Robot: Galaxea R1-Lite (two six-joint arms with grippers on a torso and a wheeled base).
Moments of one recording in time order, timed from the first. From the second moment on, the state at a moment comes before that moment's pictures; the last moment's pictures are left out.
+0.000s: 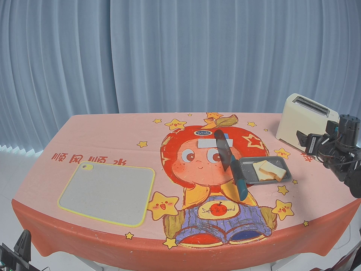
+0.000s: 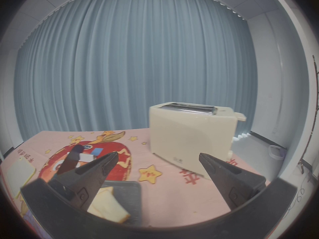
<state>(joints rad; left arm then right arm) 0.00 0.02 -0.02 0.00 0.01 -0.02 0.17 1.62 -0.55 -0.79 -0.36 0.12</state>
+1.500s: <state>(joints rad) 0.00 0.02 -0.02 0.00 0.01 -0.02 0.02 1.02 -0.13 -0.82 -0.29 0.04</state>
